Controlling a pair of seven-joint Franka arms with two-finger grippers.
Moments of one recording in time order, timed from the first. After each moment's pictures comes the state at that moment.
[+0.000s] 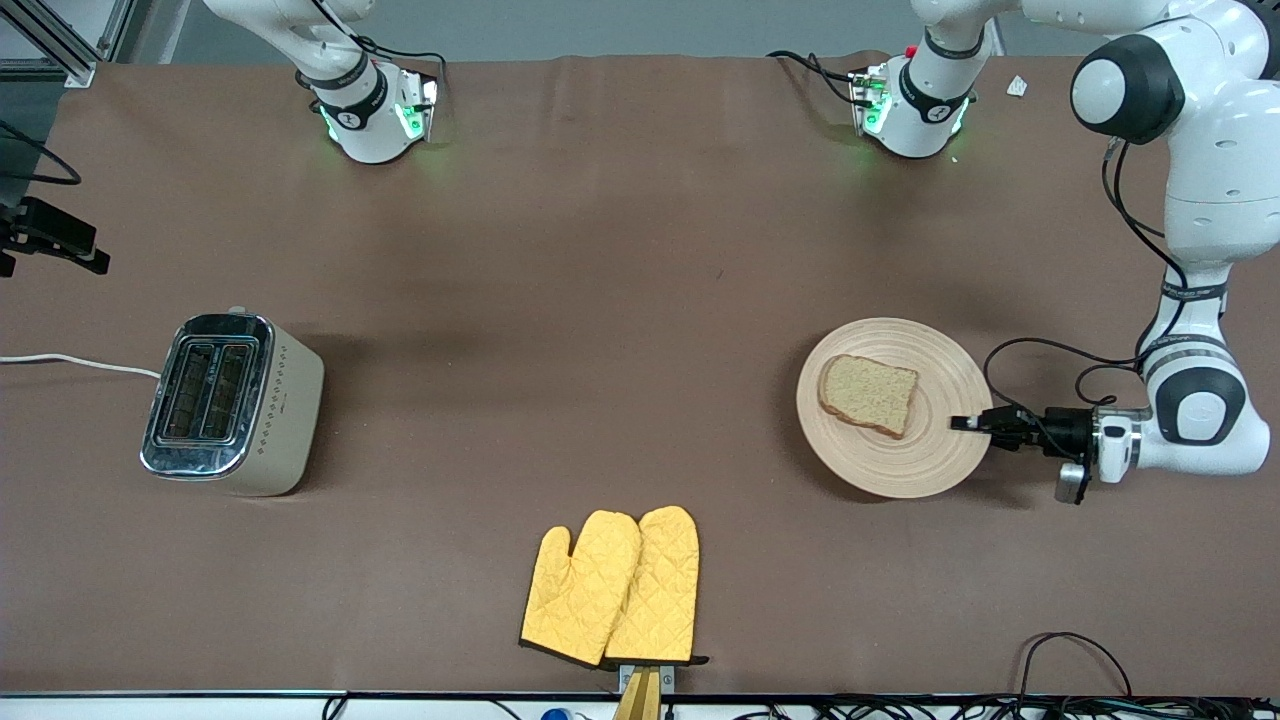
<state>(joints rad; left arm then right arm) 0.30 0.96 -0.06 -1.37 -0.88 1.56 0.89 -0.01 0.08 -0.07 -1.38 0.00 1.42 -0.11</state>
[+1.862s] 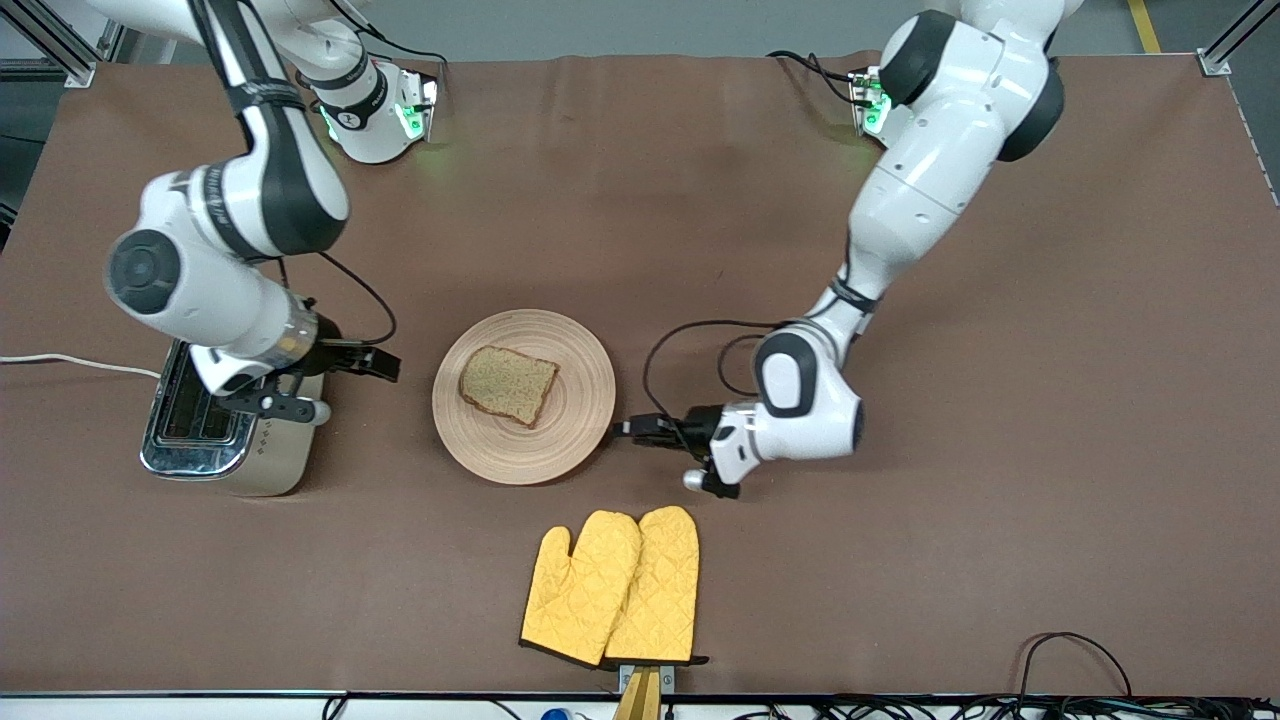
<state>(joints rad) -0.31 1.03 -0.26 -1.26 -1.12 2.24 0.43 0.29 0.22 -0.05 -1.92 0.14 2.10 0.39</state>
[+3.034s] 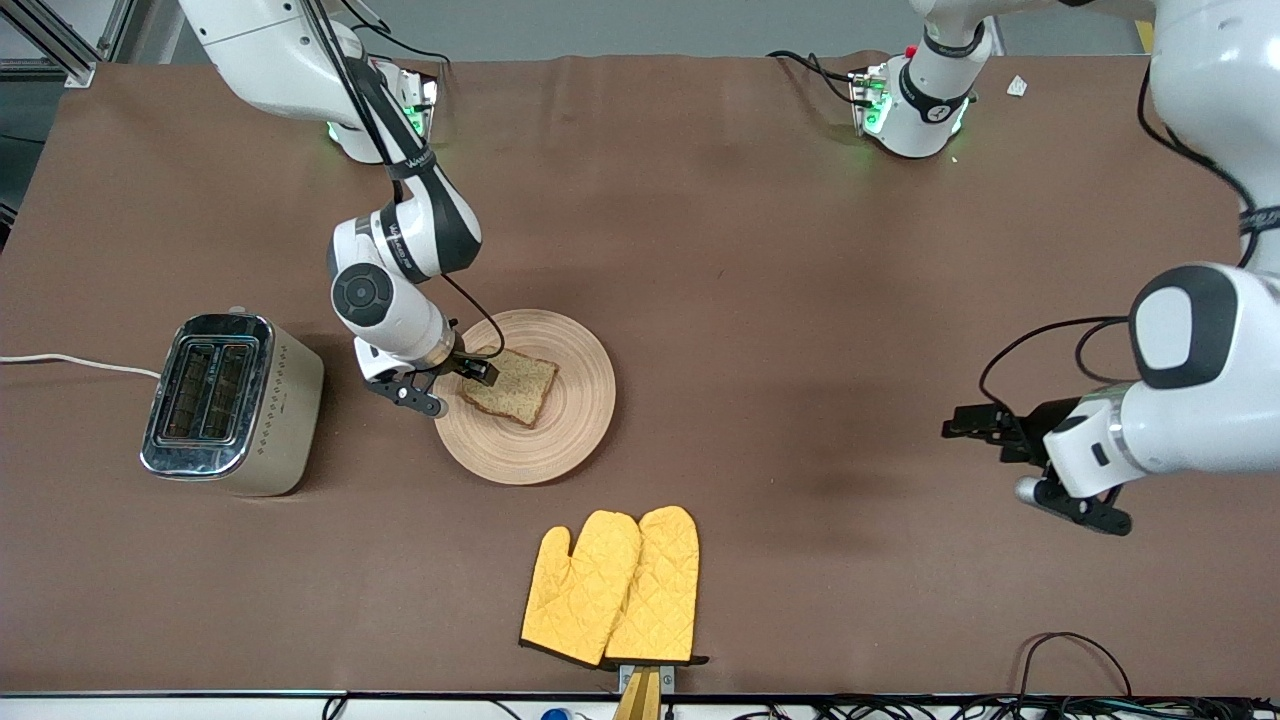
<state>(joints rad) 0.11 0.55 -0.26 -1.28 -0.09 1.72 0.24 0.45 0.41 -0.05 -2.08 0.14 2.43 0.70</state>
